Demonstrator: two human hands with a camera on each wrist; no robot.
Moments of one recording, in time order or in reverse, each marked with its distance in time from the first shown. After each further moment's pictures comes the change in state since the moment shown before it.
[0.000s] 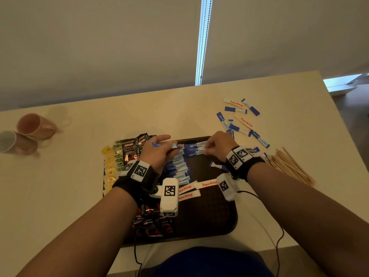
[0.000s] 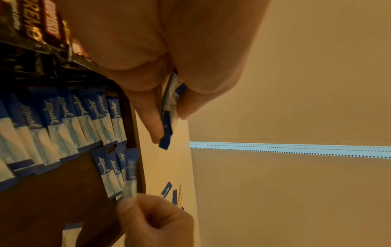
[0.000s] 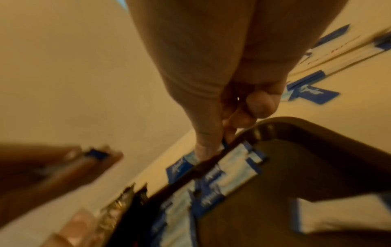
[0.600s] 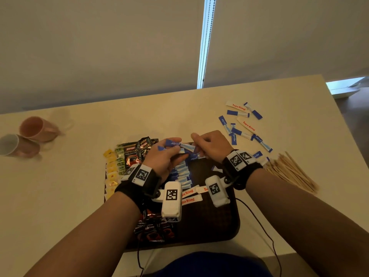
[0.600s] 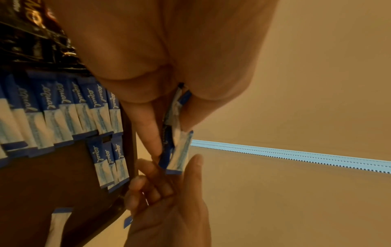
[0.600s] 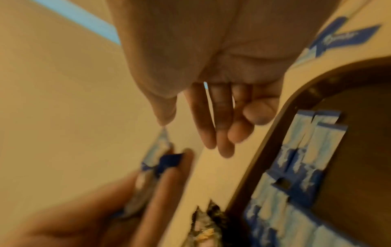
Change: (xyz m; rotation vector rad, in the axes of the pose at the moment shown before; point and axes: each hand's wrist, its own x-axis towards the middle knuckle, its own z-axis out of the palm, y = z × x) left_hand -0.008 0.006 0.006 0.004 -0.147 -0.037; right_hand -0.008 -0.032 0.000 0.370 0.069 -0.101
